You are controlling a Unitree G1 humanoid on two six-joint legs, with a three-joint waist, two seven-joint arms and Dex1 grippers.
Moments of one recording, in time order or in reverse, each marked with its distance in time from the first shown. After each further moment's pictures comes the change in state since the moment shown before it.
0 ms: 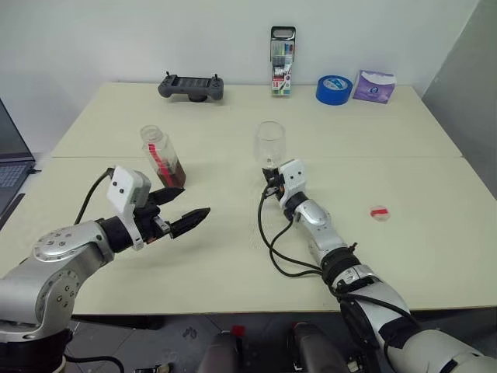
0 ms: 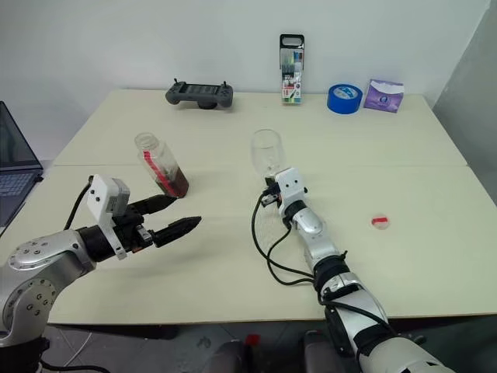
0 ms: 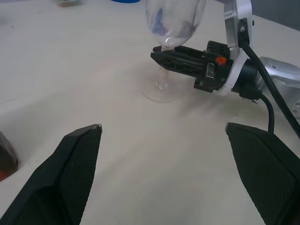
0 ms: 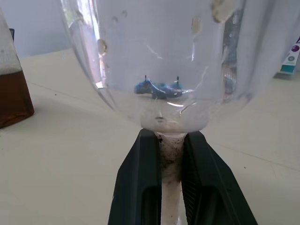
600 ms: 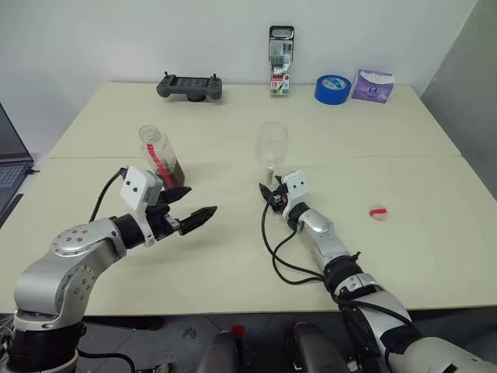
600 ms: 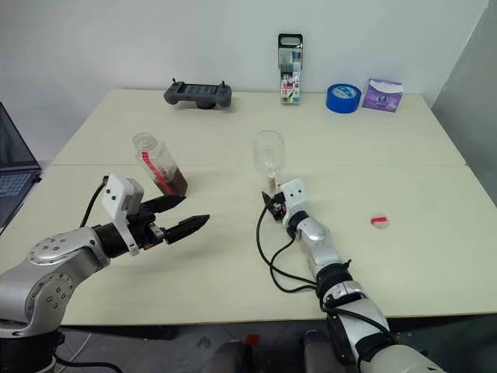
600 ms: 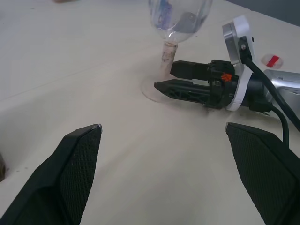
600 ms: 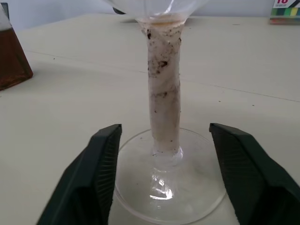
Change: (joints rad) left arm -0.039 -0.011 -0.054 0.085 0.055 -0.066 -0.011; right arm 0.064 -0.002 -0.031 -0.043 -0.004 0.115 0.034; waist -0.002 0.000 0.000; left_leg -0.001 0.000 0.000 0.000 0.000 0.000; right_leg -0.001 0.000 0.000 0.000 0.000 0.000
